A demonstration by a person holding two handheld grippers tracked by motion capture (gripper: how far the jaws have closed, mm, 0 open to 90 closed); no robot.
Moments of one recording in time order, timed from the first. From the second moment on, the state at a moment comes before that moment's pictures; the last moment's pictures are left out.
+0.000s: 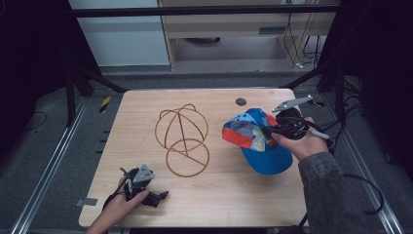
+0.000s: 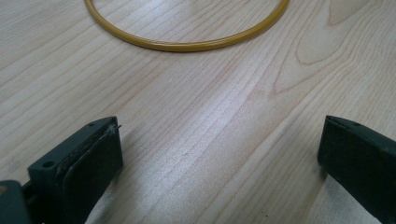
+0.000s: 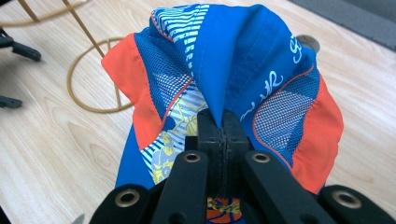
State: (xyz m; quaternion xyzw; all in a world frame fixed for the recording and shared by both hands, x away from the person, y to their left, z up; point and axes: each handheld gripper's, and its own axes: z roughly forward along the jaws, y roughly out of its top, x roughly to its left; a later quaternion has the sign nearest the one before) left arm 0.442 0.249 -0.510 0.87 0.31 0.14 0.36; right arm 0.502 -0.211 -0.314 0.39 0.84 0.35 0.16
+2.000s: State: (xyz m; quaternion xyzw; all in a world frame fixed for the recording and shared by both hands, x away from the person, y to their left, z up) left arm 0.442 0.248 -0.510 0.87 0.31 0.14 0.36; right arm 0.496 -0.176 -0.228 0.32 0.83 0.41 0.20
